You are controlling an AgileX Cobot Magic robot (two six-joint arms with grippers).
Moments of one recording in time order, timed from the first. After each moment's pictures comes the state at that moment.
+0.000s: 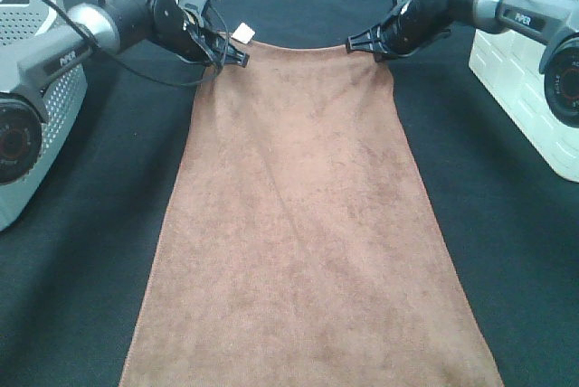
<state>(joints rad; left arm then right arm) -0.28 2.82 -2.57 -0.02 0.51 0.17 0.18 2.68 -2.34 0.05 0.50 -0.15</state>
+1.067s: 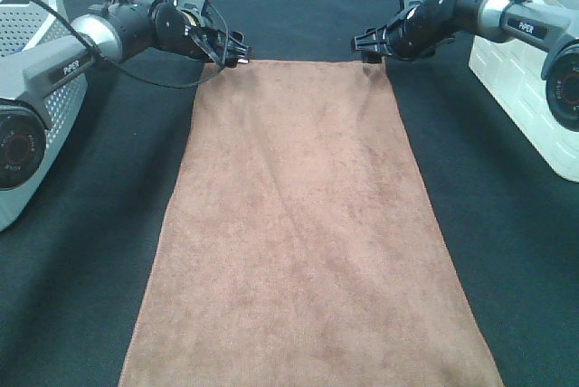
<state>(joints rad) -0.28 2.84 -2.57 -0.03 0.38 0.12 0.16 2.70 -2.34 0.09 0.44 -0.15</state>
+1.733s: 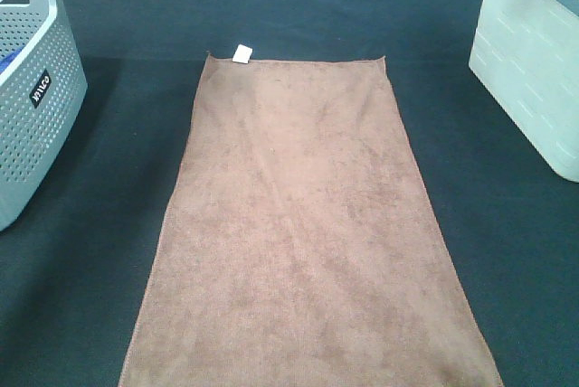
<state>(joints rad) -0.24 2.42 -2.57 0.06 1.10 -0.01 0.10 2.21 -2.34 0.13 1.04 -0.09</state>
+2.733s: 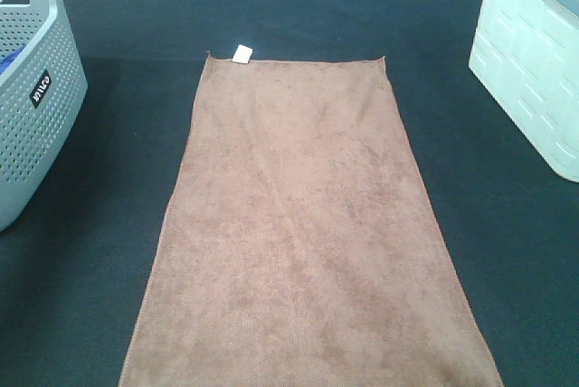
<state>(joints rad) 0.00 1.62 -1.66 0.05 1.20 -0.01 0.00 1.28 -1.38 0.08 1.22 -0.04</state>
